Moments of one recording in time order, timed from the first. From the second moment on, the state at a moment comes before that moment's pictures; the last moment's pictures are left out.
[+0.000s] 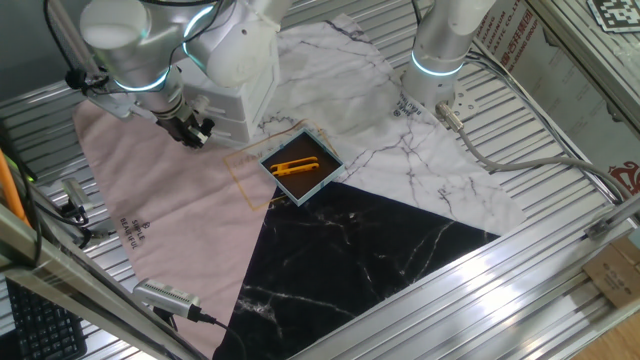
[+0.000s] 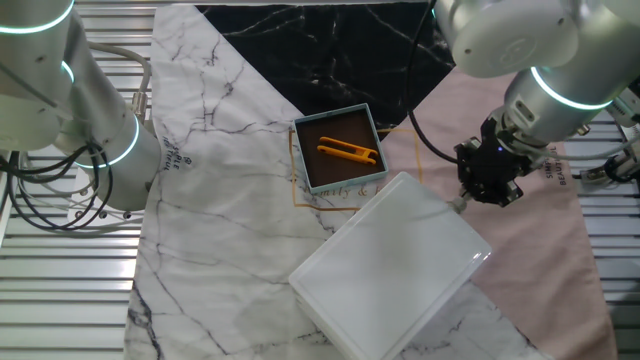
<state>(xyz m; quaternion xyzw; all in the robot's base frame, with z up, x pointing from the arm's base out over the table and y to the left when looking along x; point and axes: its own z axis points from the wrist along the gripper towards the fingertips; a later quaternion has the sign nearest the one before) 0.608 -0.077 0.086 0.27 -0.96 0.03 0.06</state>
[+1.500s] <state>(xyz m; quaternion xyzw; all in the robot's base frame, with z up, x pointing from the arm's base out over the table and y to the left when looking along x) 0.608 -0.082 0.079 0.29 -0.95 0.05 0.08</state>
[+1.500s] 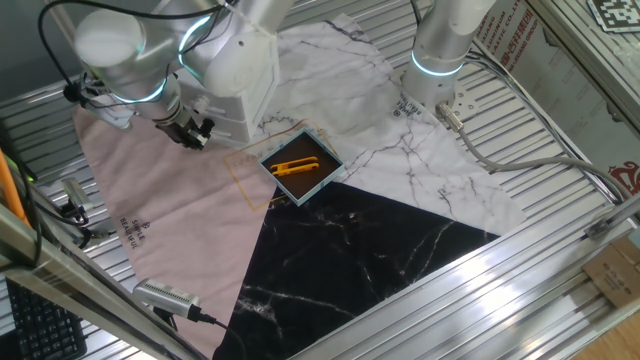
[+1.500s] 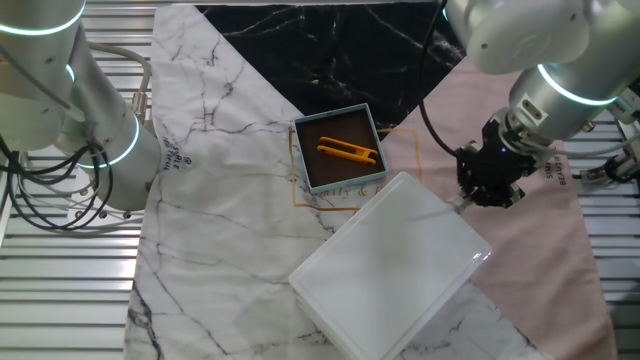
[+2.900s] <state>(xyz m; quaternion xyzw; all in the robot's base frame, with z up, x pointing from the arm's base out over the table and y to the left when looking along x) 0.606 -0.087 0.071 0.30 -0.95 0.06 0.10</state>
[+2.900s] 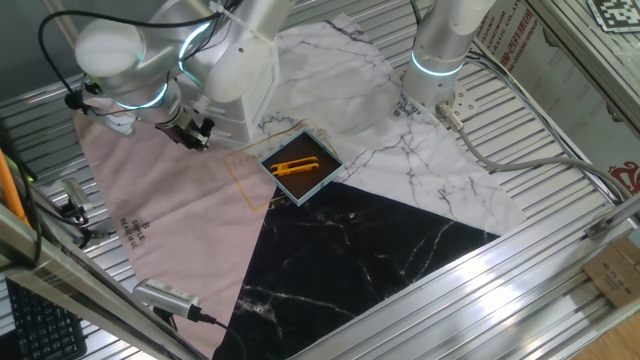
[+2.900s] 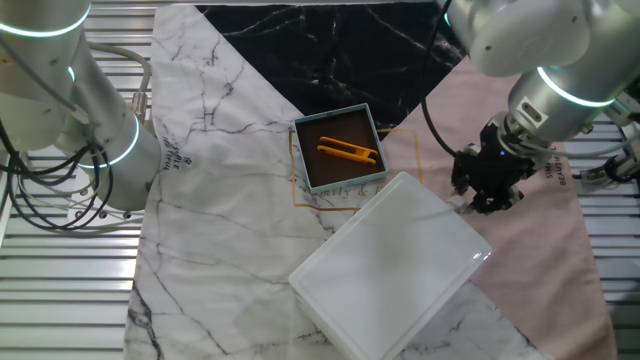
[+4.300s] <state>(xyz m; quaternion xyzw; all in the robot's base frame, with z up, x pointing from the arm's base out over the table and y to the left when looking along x) 0.597 -0.097 0.064 0.31 -0.94 0.05 0.12</state>
